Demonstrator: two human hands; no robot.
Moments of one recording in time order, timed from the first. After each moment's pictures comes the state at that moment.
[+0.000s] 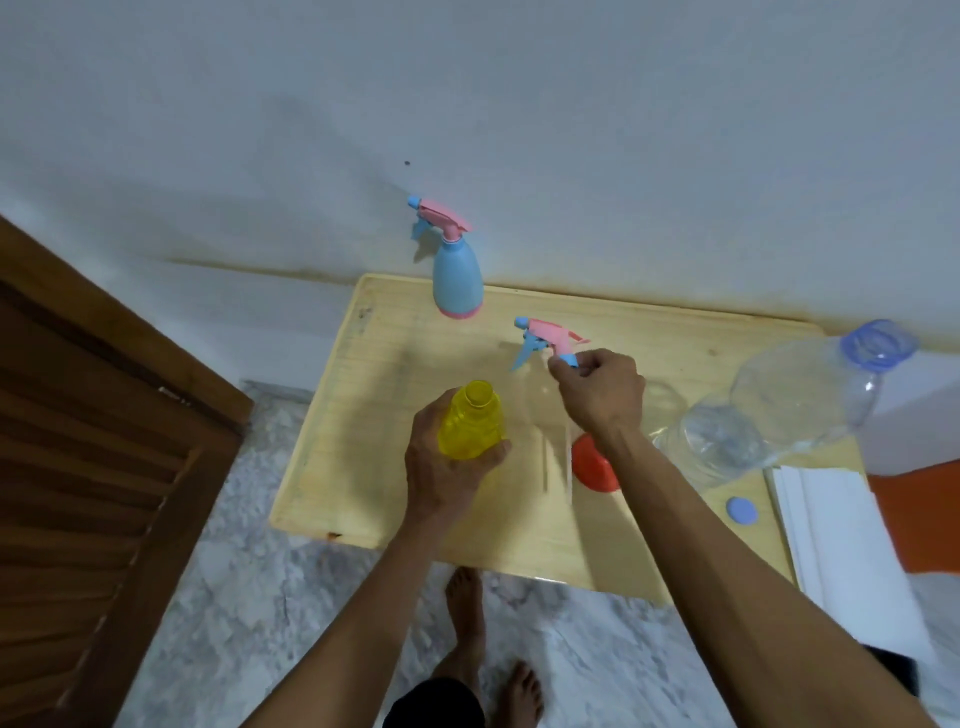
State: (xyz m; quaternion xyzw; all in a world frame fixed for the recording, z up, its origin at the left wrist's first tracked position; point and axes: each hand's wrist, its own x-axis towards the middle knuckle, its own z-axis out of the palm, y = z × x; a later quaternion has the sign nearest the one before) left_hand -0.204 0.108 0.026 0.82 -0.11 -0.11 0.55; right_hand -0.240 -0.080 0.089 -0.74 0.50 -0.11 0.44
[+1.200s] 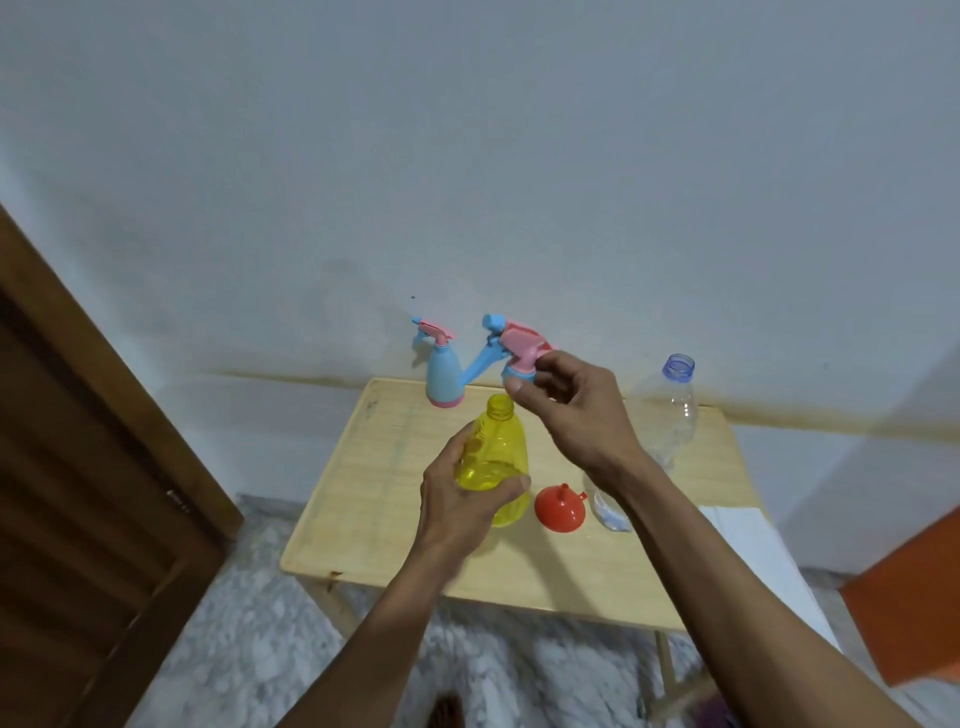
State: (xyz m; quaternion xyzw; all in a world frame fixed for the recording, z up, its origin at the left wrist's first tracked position) left_hand -0.304 0.127 0.145 0.73 -0.18 -0.15 0.65; right_hand -0.365 -0.011 0.244 -0.73 0.11 -0.27 0.62
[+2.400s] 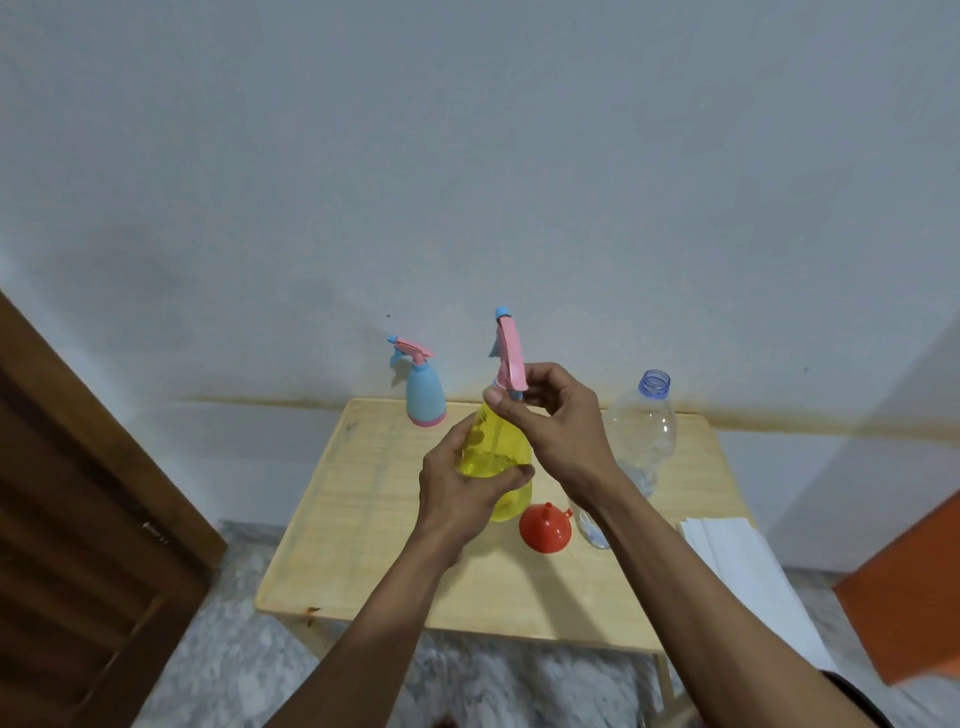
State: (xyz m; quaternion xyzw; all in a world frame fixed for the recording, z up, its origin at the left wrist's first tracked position) left_hand -0.295 0.084 0.175 0.74 -0.18 -0.17 0.63; right_hand -0.353 -0.032 0.230 -0.69 0.15 -0.32 0.64
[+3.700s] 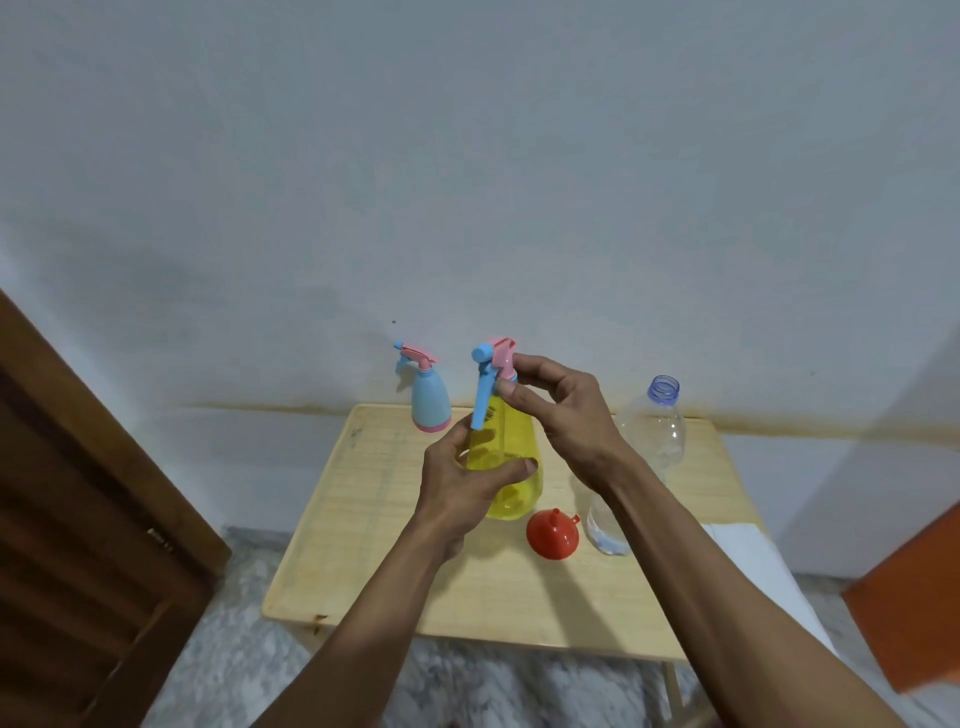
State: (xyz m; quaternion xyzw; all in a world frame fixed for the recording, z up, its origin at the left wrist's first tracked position) left_hand -0.282 0.088 0.189 0.71 -0.17 -0.21 0.65; right_hand -0.342 -0.045 0.242 -0.73 0.10 -0.26 0.63
